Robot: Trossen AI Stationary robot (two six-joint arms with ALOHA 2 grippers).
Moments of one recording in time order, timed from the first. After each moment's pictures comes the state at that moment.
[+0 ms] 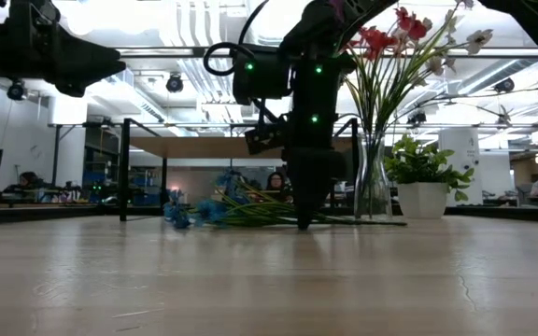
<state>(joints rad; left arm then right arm) 0.15 0.00 0.15 -0.06 -0.13 0.07 -0.03 2.16 1.57 -0.85 0.18 -0.03</state>
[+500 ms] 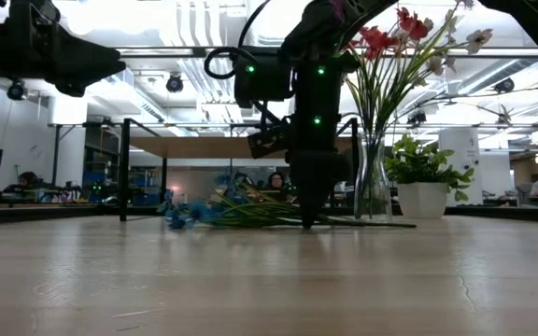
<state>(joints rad) 0.15 0.00 0.15 -0.06 -0.13 0.07 -0.02 2.16 1.57 -0.87 0.22 0.02</state>
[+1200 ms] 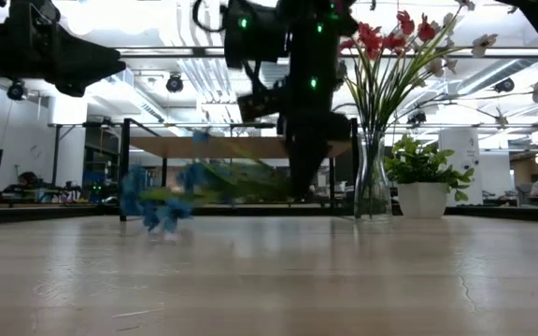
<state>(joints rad) 0.15 0.00 0.15 -0.06 -0.13 0.07 0.05 2.14 1.68 -0.98 0.20 0.02</state>
